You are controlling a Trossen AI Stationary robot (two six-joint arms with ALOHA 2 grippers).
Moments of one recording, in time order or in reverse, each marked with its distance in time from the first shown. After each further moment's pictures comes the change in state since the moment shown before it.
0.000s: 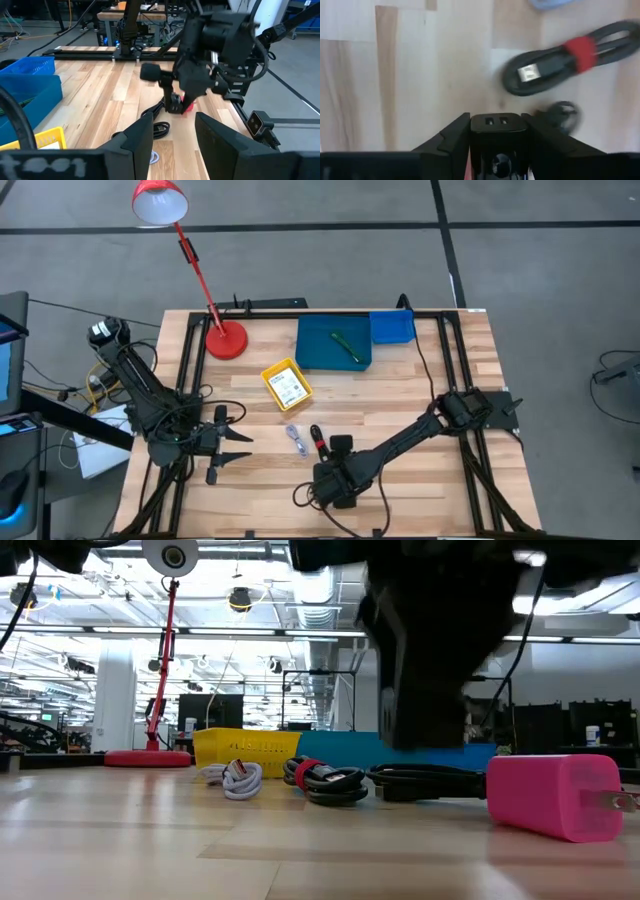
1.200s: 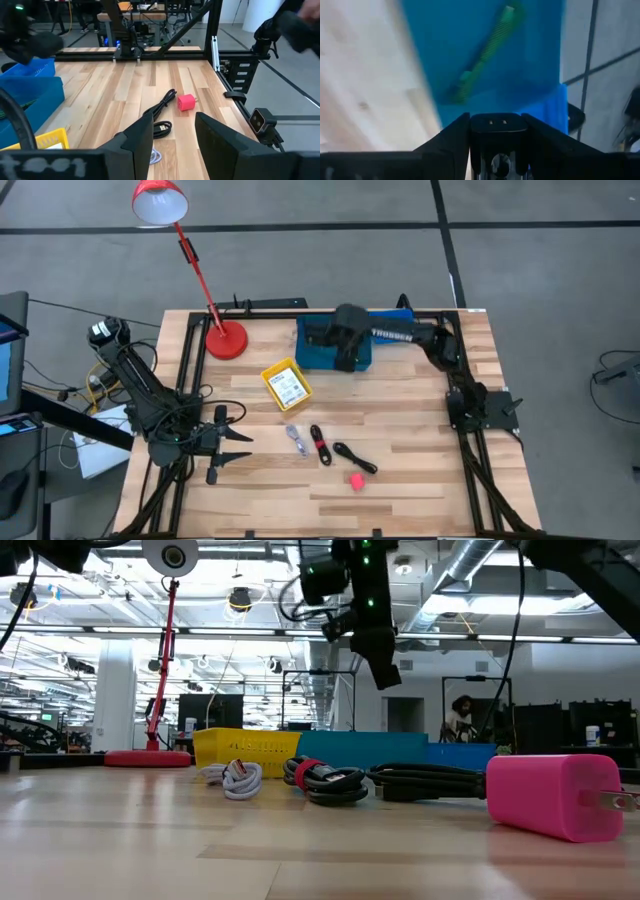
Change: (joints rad) left arm 0.000 0.000 0.000 -0.006 -0.001 0.019; right arm -0.759 -0.086 0.241 -0.482 0.169 -0.420
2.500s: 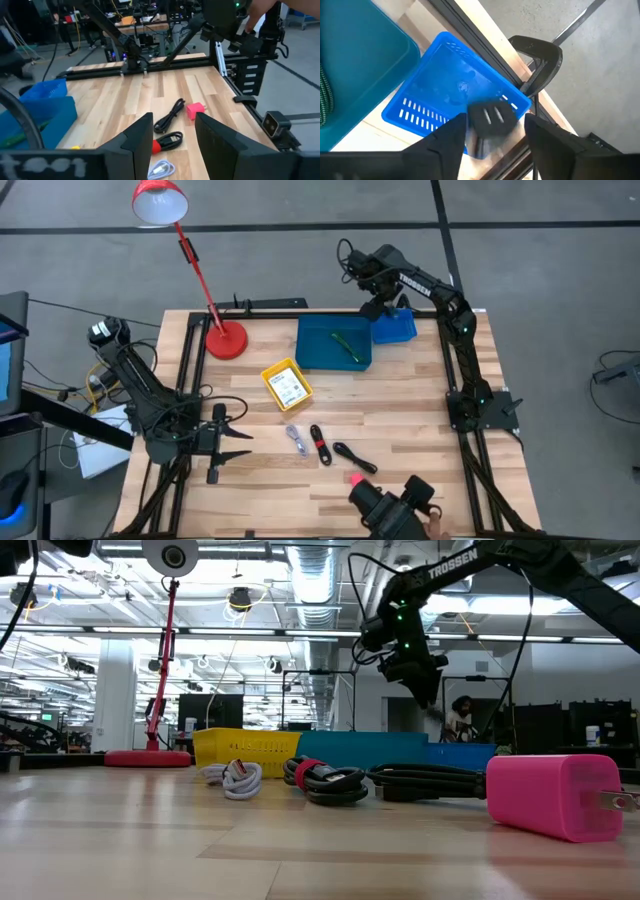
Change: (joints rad) left arm 0.000 0.000 0.000 0.071 -0.035 0.156; right arm -0.517 0.002 0.000 0.000 -0.104 -0.022
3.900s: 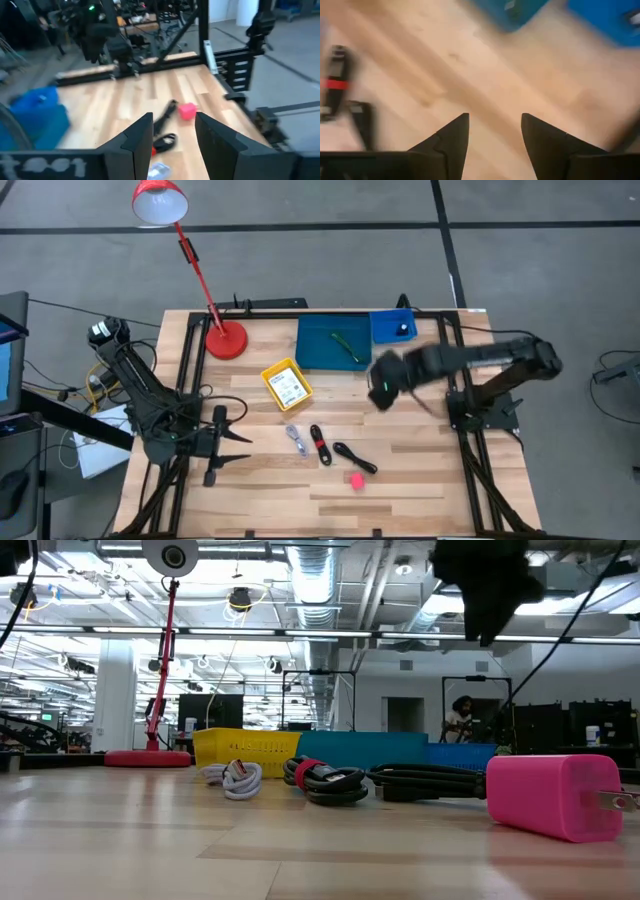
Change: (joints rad) left arm 0.001 0.000 0.045 -0.047 0.055 0.042; right arm 0.827 -0.759 -0.813 0.303 -0.091 0.896
